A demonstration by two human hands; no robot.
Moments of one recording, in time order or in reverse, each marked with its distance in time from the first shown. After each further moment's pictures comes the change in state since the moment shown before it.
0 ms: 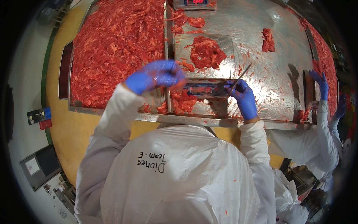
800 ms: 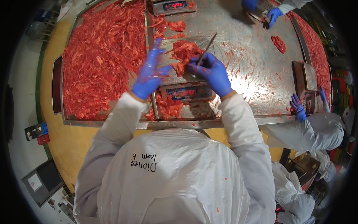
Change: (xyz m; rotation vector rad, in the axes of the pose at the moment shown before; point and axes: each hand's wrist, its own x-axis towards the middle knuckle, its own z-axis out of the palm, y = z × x) left_hand 0.069 -0.042 0.038 -0.006 0.607 0.413; right_hand 0.064 -0.052 0.057 0.126 -0.192 -0.054
